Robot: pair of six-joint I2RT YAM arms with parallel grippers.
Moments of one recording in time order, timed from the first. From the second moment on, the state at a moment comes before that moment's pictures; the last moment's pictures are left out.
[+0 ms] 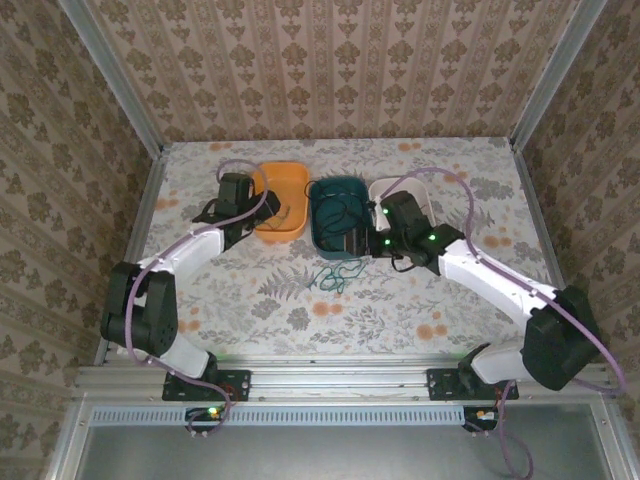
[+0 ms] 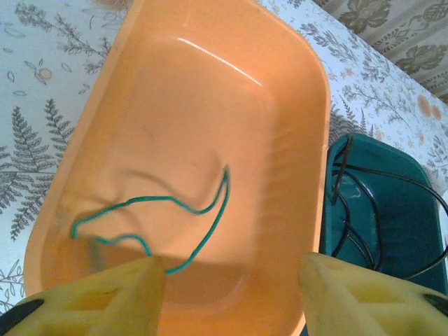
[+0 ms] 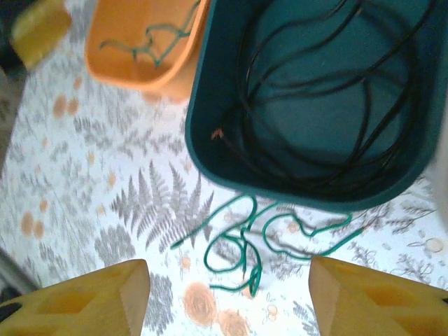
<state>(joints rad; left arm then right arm) -0.35 1.54 0.99 -0.13 0.06 -0.67 0.56 1.38 0.99 -0.42 -0.22 0.51</state>
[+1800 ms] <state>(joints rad) -0.77 1.37 0.70 -0.21 0.26 -0.12 0.61 1.61 1.07 -0.54 -0.23 0.39</state>
